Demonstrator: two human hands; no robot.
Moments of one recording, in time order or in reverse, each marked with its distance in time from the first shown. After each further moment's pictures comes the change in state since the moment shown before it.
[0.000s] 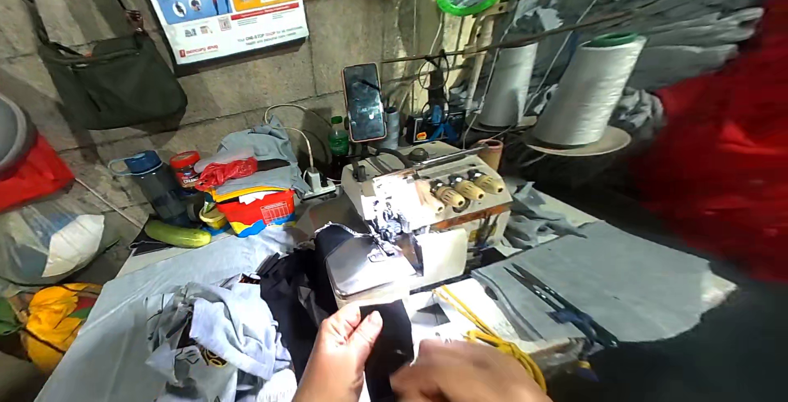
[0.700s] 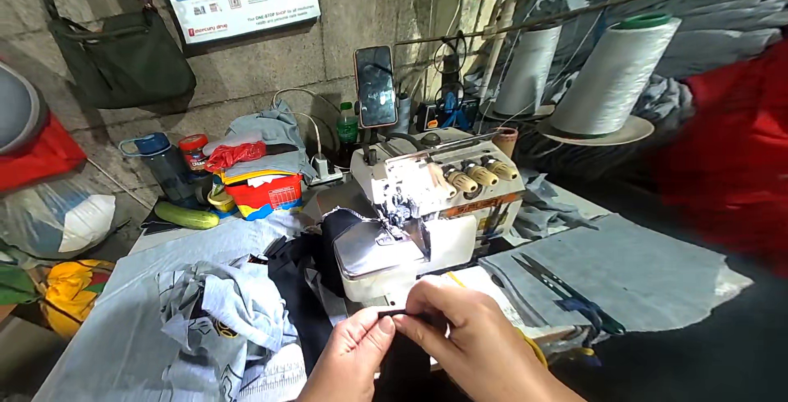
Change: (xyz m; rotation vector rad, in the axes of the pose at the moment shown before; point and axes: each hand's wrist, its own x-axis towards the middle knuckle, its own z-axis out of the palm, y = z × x) left_hand -0.020 -0.011 -0.012 -0.023 -0.160 0.000; right_hand 0.001 0.049 0.031 -0.333 0.264 0.182
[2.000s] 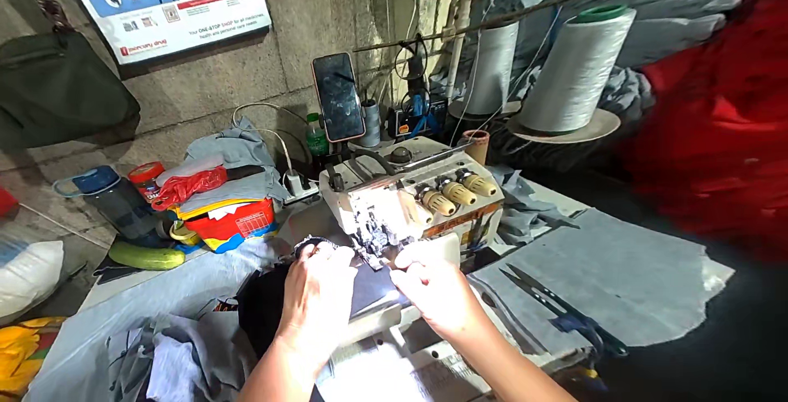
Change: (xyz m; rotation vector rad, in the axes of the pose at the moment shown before) left_hand 0.126 0.008 -0.029 1.572 0.260 0.638; right_hand 0.049 0.062 0.015 0.315 0.091 0.717
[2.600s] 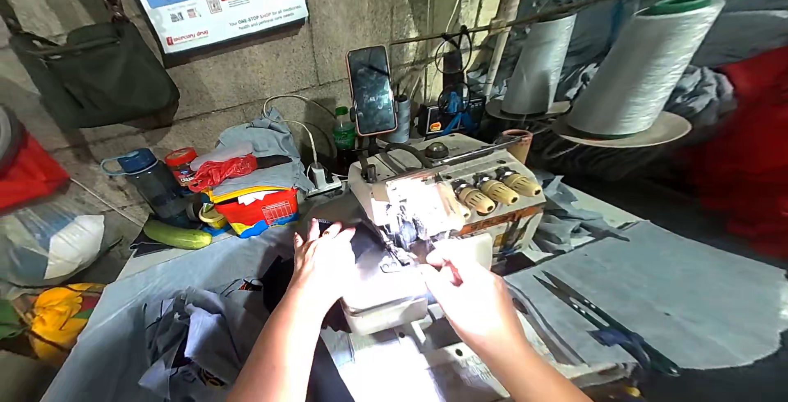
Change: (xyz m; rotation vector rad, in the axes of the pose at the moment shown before) left_hand 0.032 -0.018 -0.022 0.084 -0.676 -0.416; right_hand -0.012 0.009 0.008 -0.350 0.198 -0.201
